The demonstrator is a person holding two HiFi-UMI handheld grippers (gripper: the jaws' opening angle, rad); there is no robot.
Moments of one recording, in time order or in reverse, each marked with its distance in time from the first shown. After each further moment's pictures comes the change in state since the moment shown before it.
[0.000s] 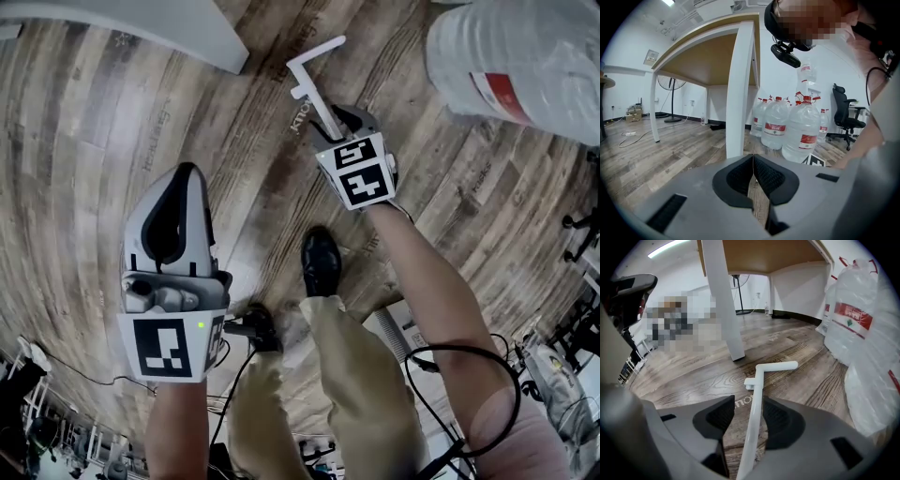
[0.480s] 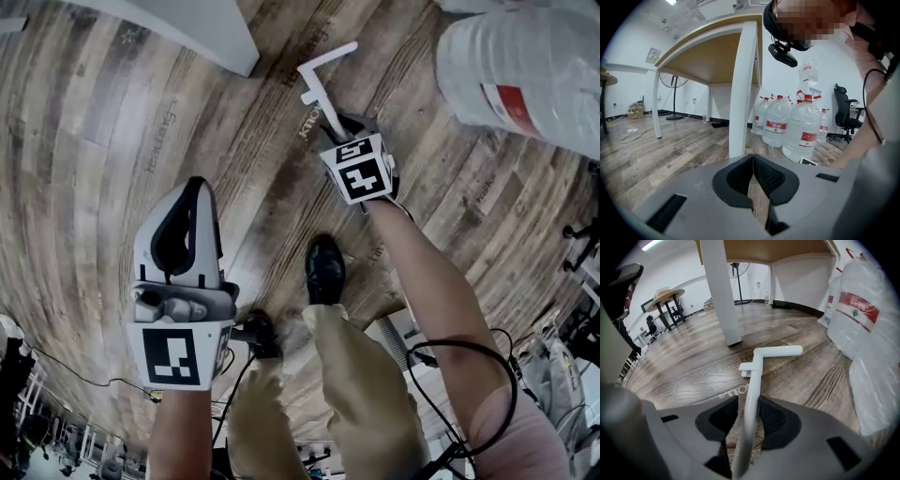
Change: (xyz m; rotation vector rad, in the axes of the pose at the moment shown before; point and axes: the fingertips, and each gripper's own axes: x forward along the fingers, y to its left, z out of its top) left arm -0.006 0.006 -0.019 -0.019 0.009 0.012; right arm 0.037 -0.007 -0.029 -0.010 0.107 -0.022
